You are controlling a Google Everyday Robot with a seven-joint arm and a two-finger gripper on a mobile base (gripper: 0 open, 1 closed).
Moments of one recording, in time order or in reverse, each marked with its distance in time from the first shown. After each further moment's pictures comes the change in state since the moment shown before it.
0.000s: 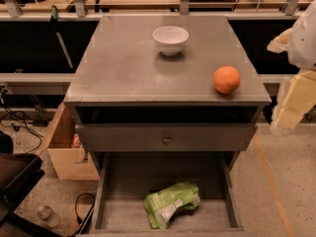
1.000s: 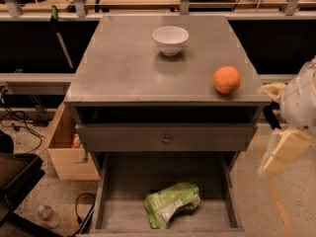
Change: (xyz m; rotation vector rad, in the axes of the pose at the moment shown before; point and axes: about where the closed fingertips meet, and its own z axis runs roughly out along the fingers) arm 0.019 0.041 0.077 -0.041 -0.178 0.000
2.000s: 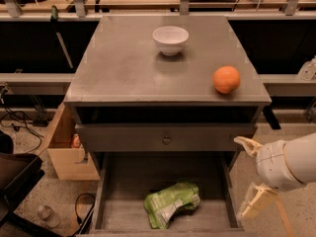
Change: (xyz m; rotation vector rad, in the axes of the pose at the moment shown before) arm 0.048 0.061 0.129 -0.049 -0.167 -0.057
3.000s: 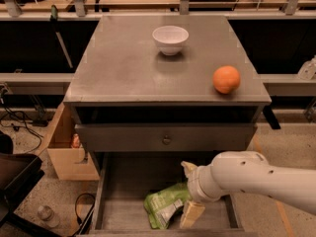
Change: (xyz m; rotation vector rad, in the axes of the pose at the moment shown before) arm -0.010 0.022 0.207 -0.061 0.091 -0.062
